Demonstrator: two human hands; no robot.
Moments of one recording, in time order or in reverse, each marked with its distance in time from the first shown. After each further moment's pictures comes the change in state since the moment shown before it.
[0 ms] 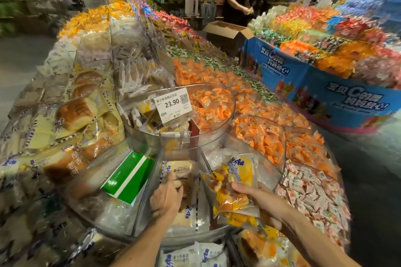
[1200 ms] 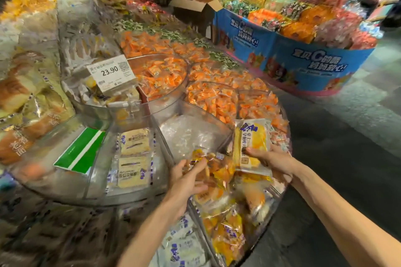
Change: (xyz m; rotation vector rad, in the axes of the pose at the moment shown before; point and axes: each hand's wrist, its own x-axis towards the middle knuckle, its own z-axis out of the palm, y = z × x) left_hand -0.168 0.136 -0.026 -1.393 -0.625 -0.224; right_hand -0.081 0.027 -0.164 -0.025 0.156 -0.052
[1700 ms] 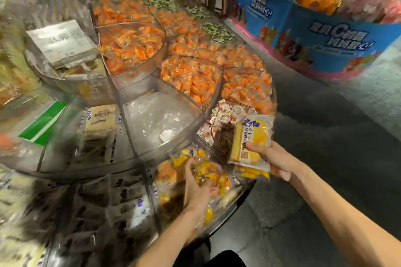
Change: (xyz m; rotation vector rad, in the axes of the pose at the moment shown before) left_hand 0.026 -0.123 0.146 0.056 0.219 0.042; right_hand 0.029 0.044 -0.134 0.073 -0.035 0.062
